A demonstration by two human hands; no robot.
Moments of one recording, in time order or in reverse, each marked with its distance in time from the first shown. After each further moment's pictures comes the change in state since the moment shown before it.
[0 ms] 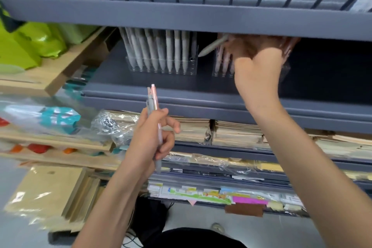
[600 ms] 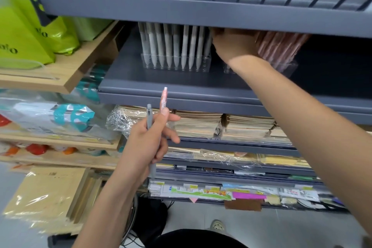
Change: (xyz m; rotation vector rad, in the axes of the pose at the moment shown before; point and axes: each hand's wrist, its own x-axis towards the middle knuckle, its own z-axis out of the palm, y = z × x) left_hand -0.023 0.008 -0.050 0.218 -0.010 0.027; right_hand 0.048 -0.019 0.066 -0.689 -0.245 -0.063
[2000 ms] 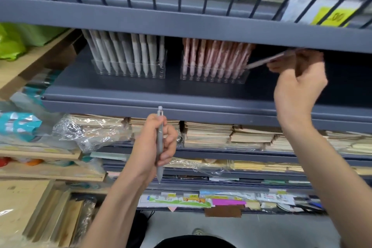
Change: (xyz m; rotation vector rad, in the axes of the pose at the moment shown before) left_hand 0.017 -0.015 0.113 -0.311 -0.202 0.003; right_hand -0.077 0.166 -0.093 0.656 0.638 0.122
